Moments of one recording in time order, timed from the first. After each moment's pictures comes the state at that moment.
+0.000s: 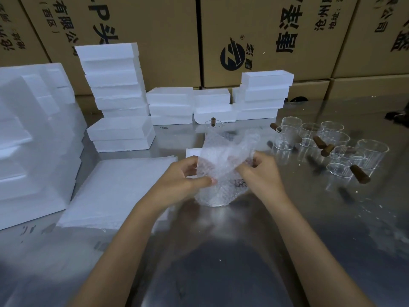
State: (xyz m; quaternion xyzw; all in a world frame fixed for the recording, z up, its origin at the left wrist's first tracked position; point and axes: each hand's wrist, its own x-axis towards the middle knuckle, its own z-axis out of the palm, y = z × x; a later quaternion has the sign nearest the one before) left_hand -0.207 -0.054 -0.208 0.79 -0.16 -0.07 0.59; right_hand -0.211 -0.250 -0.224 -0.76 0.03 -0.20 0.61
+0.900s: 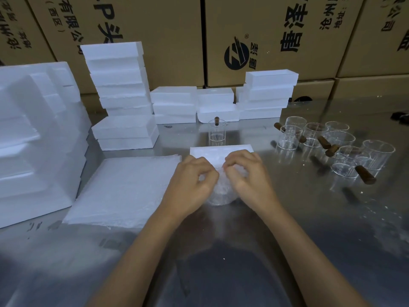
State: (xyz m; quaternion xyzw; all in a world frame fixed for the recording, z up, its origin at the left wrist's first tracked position) left_hand -0.221 -0.074 -0.214 0.88 -0.23 0.16 0.39; right_hand -0.222 -0.231 -0.229 -0.84 -0.10 -0.26 0.46
